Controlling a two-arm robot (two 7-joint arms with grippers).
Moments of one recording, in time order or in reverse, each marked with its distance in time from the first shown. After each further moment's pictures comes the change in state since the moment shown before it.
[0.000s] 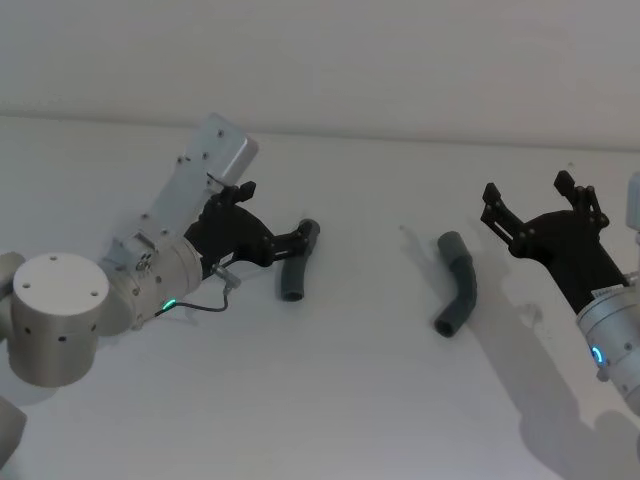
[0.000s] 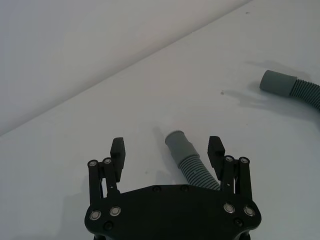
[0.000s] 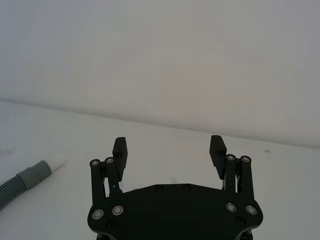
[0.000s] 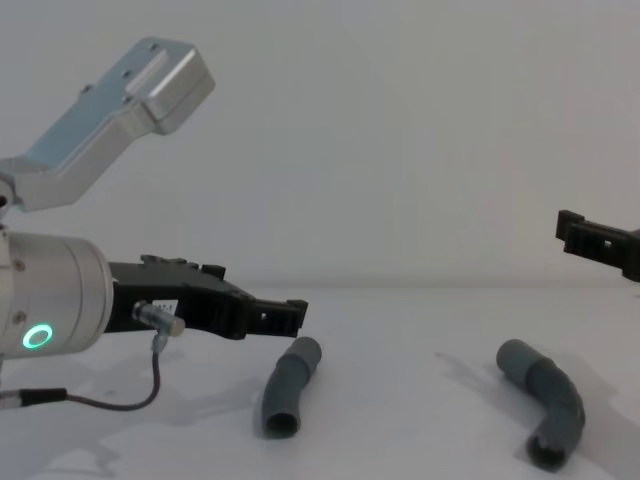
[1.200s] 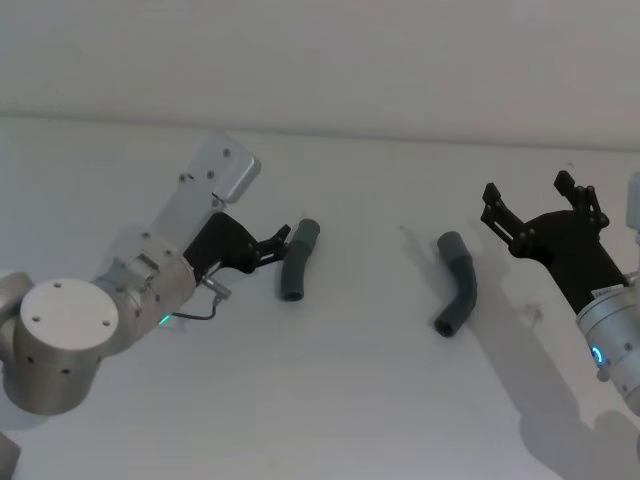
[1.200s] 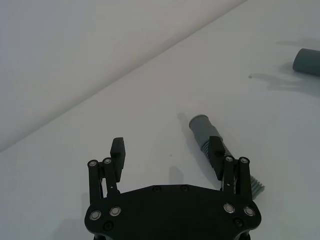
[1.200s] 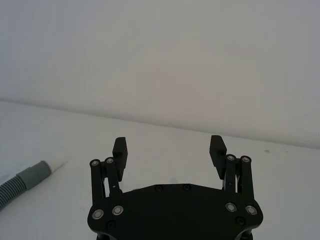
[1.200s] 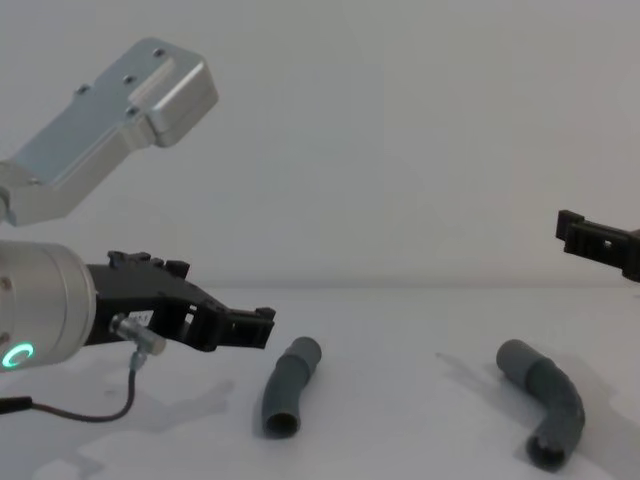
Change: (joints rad) left arm 0.049 0.037 0.036 -0.087 0.092 0.041 0.155; right arm 0.000 0.000 0.000 0.000 0.000 0.000 0.000
